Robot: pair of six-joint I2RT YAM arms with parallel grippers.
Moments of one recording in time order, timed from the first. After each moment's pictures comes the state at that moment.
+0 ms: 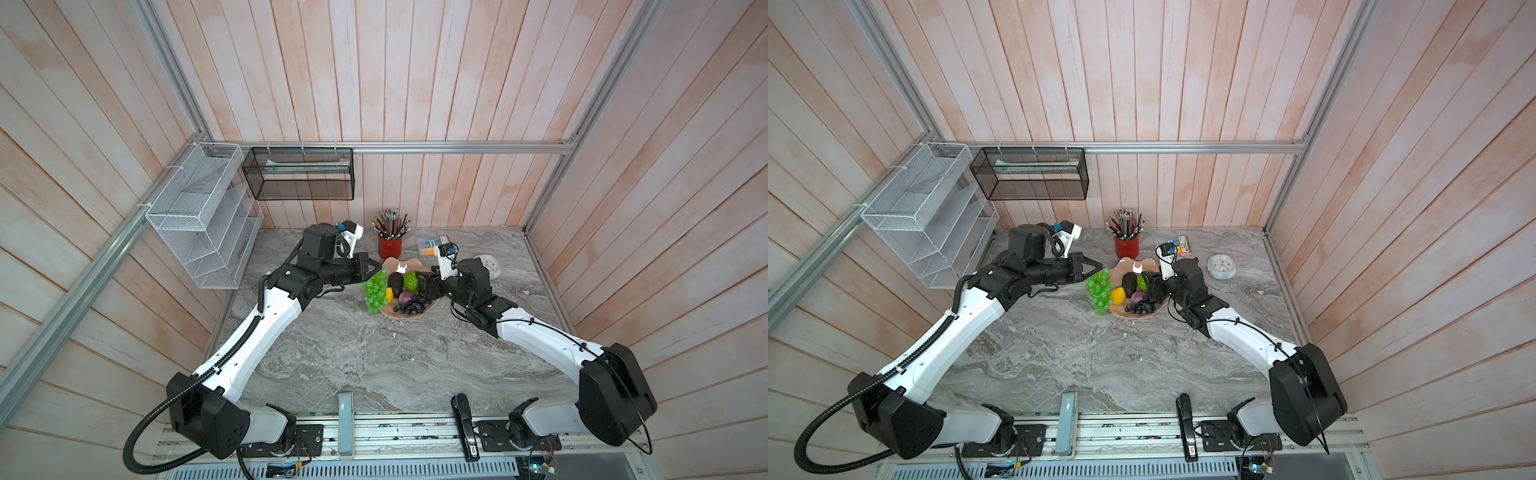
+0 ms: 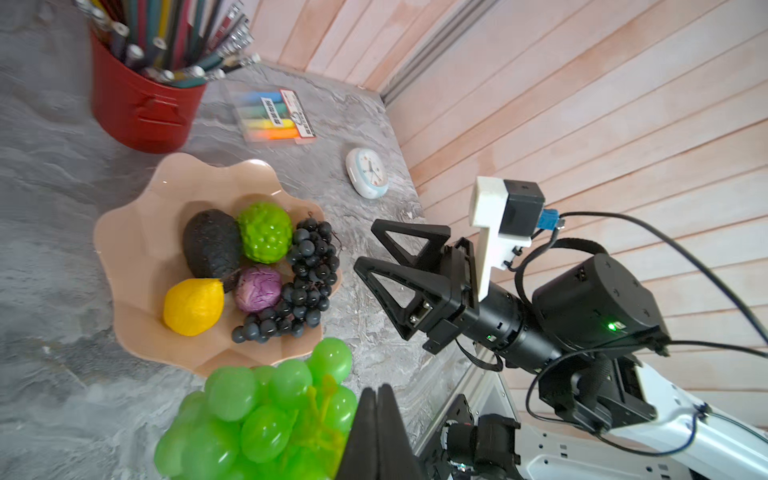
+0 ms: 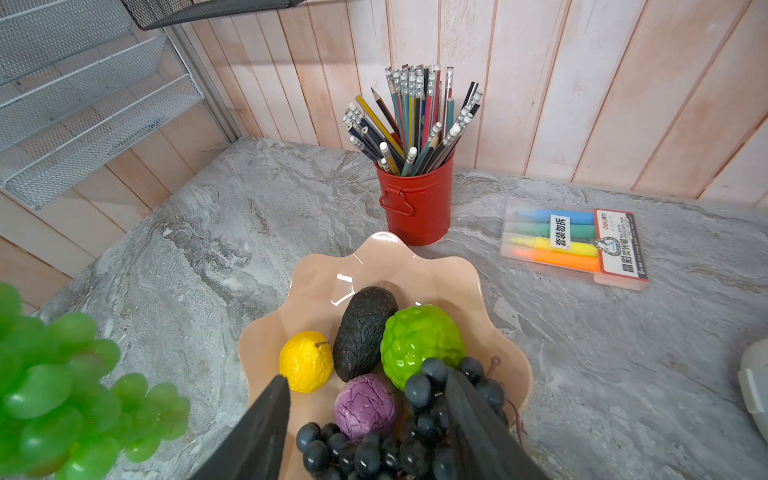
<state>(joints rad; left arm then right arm) -0.45 1.40 1.38 -0.53 0.56 -0.53 0.54 1.38 0.86 0.16 -0.08 0.20</state>
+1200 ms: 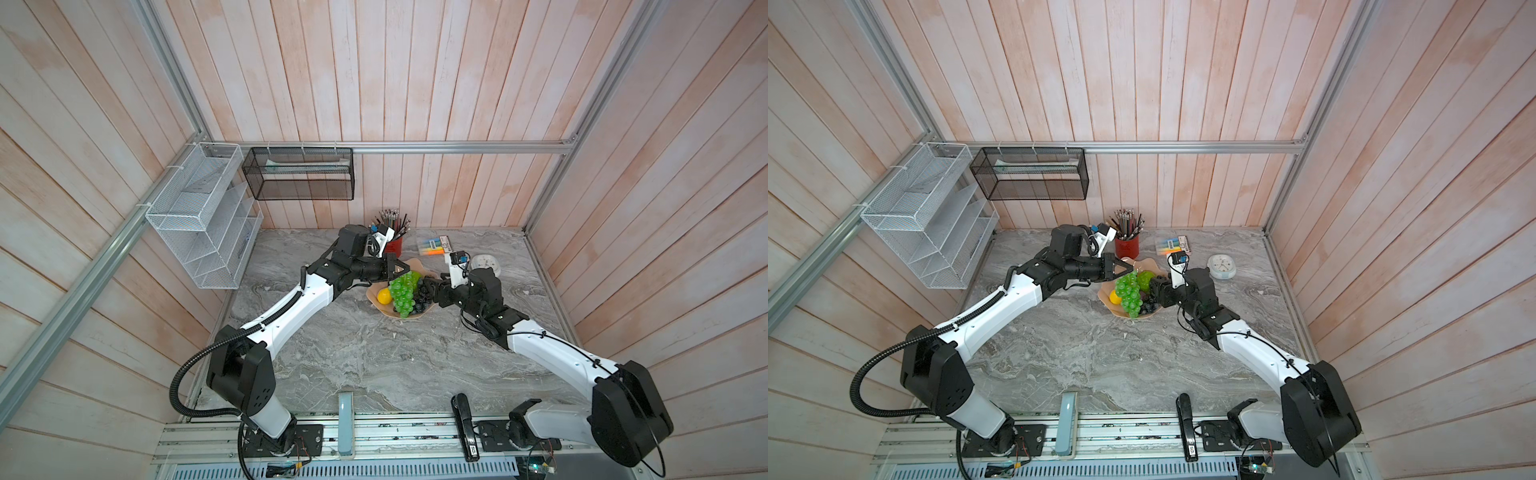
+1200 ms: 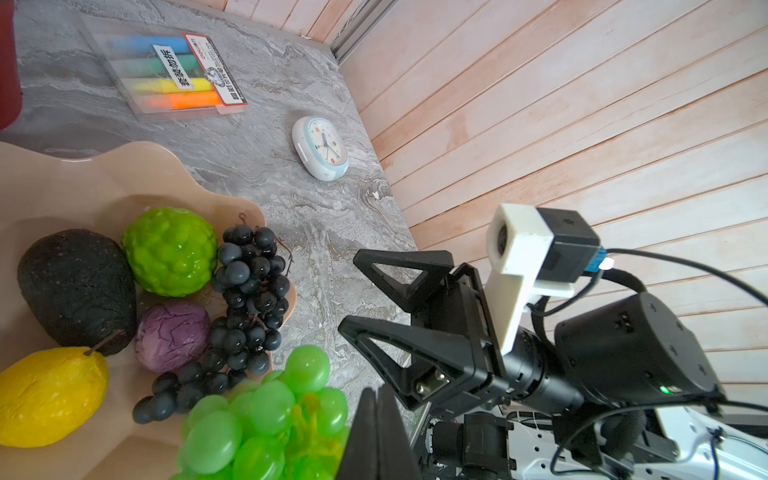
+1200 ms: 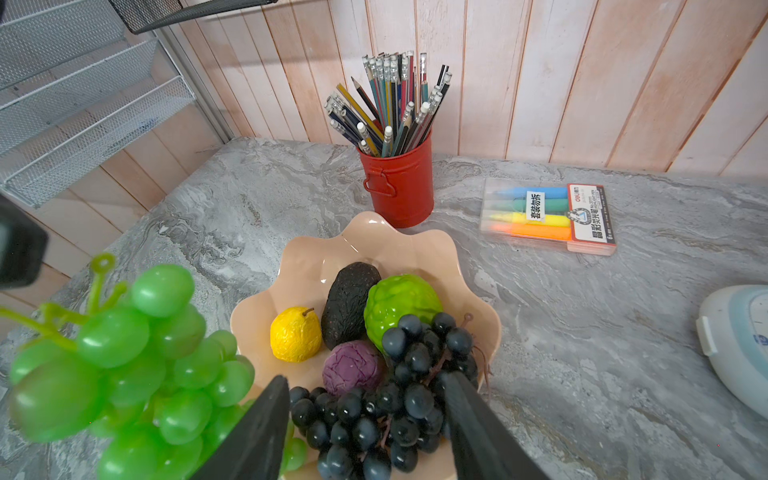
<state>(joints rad) -0.52 1.62 1.38 -0.29 0.65 -0.58 0.51 1.28 0.75 0.18 -0.10 0.22</state>
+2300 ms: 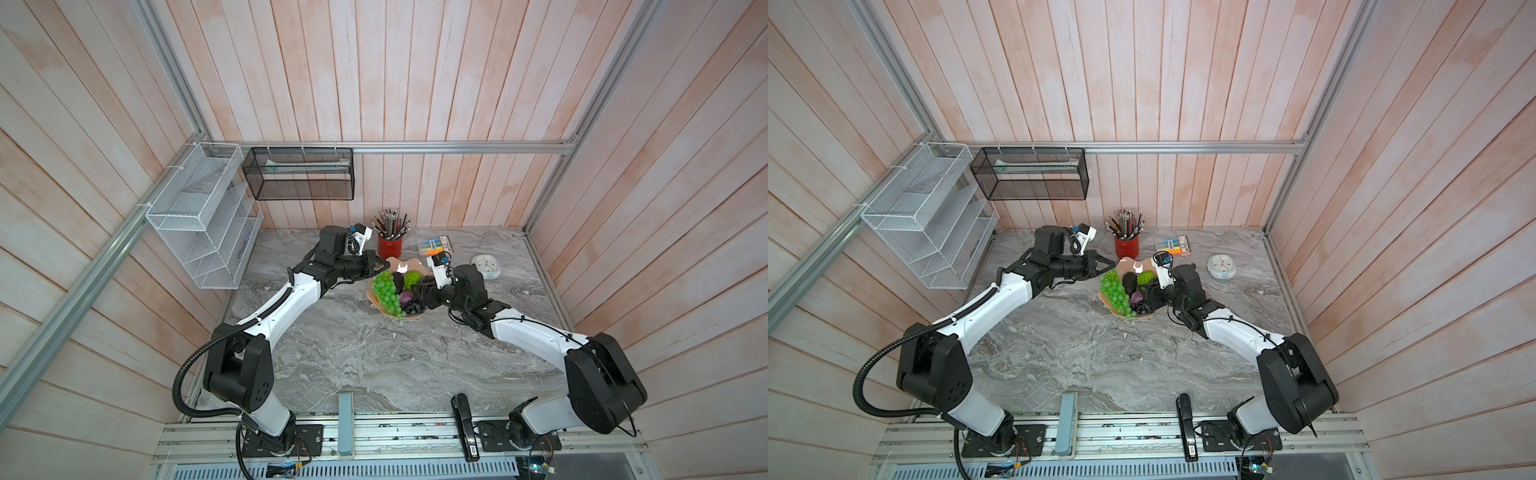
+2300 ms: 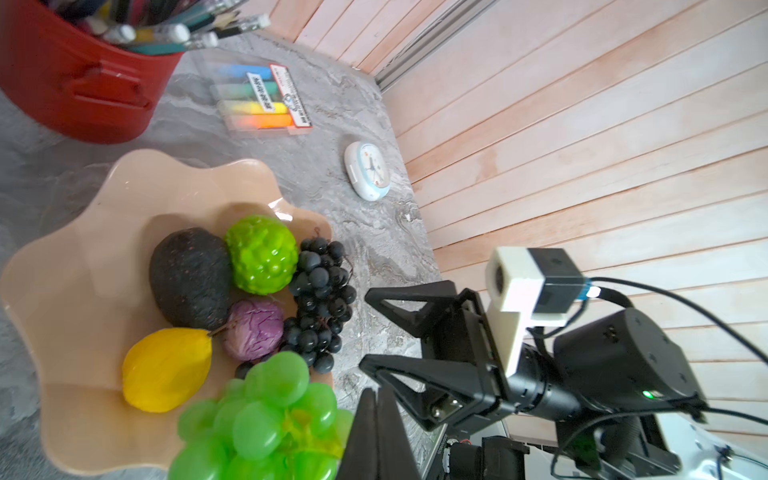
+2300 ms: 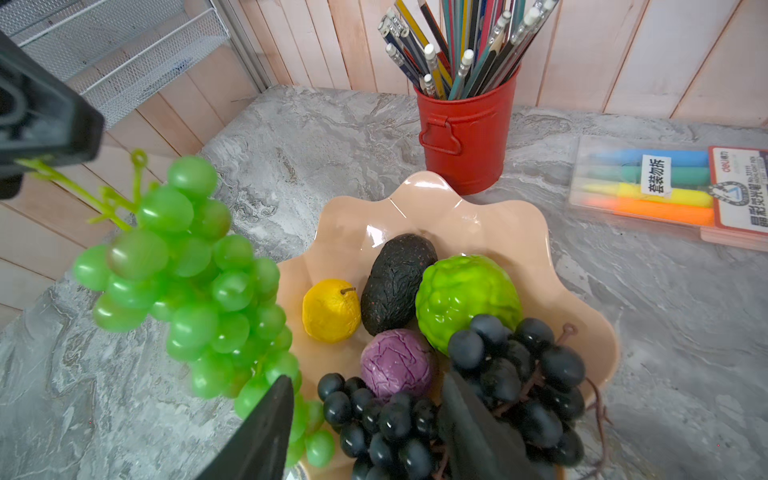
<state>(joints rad) -0.39 1.63 1.34 -0.25 0.72 -0.57 0.53 1.46 0.82 0.19 -0.24 0.21</state>
